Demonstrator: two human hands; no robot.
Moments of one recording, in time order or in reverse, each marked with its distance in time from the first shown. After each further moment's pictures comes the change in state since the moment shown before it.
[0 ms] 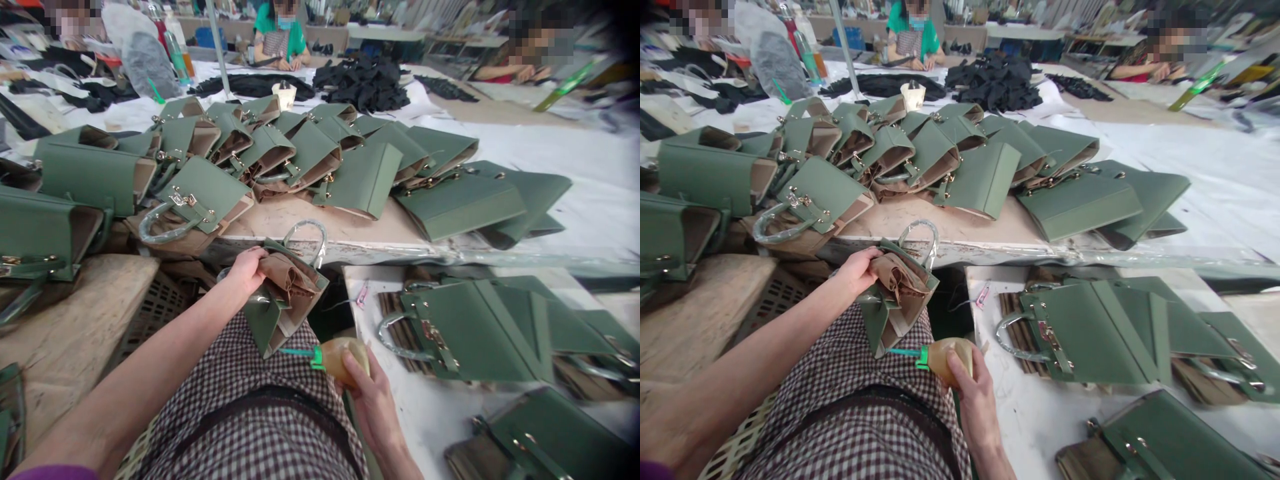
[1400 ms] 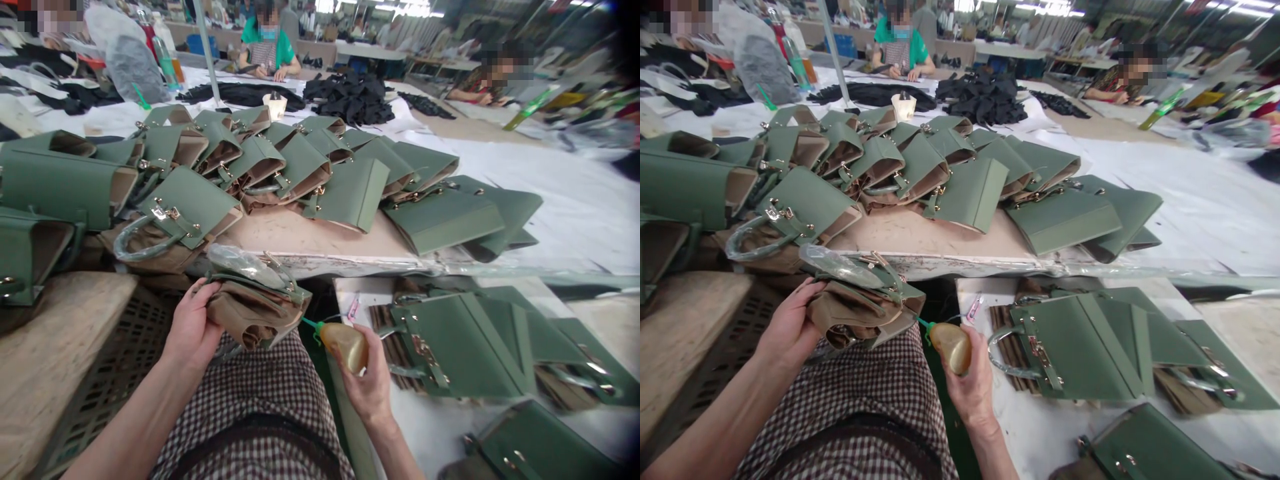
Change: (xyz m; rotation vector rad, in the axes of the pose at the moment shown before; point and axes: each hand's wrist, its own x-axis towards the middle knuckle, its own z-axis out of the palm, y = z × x) left_hand -0.074 0.017 -0.042 -0.139 0.170 0.240; right_hand 0.071 -0.009 -0.021 -0.814 0.129 -0.848
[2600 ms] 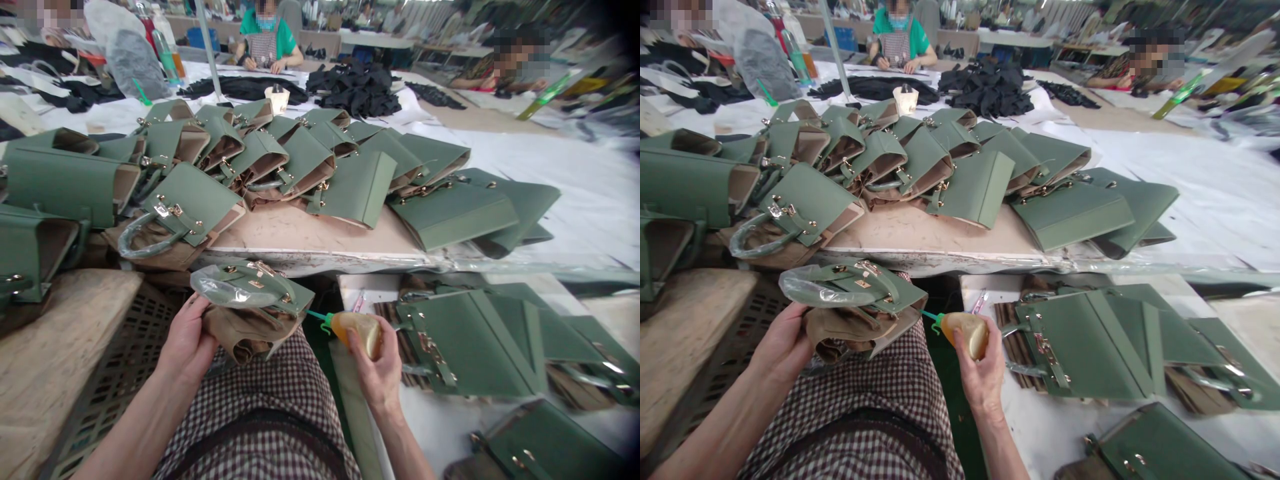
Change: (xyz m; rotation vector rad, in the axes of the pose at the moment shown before) left_hand -0.005 -0.002 -0.021 0.025 -0.030 -0.075; right_hand 0.019 -0.015 0.000 0.144 0.116 0.386
